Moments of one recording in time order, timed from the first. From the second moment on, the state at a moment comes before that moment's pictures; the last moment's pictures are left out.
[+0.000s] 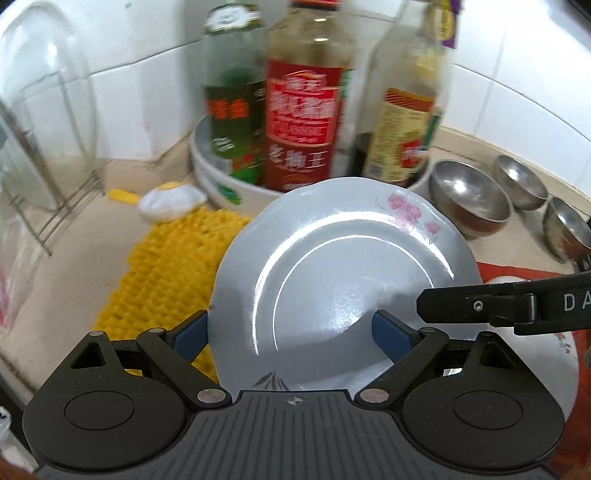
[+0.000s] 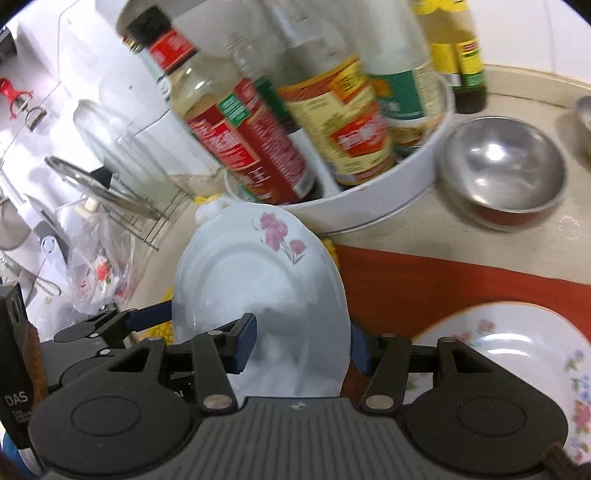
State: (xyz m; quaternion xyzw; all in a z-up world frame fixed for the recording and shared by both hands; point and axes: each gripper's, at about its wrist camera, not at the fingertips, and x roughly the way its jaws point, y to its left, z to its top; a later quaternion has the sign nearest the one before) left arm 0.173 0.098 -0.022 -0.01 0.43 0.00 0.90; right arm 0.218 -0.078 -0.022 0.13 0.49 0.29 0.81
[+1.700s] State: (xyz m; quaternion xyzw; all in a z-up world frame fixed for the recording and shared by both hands) left arm 0.187 -0.054 -0.045 0.08 0.44 -0.20 0.87; right arm 0.160 -0.238 -0.040 0.20 0.47 0.07 0.86
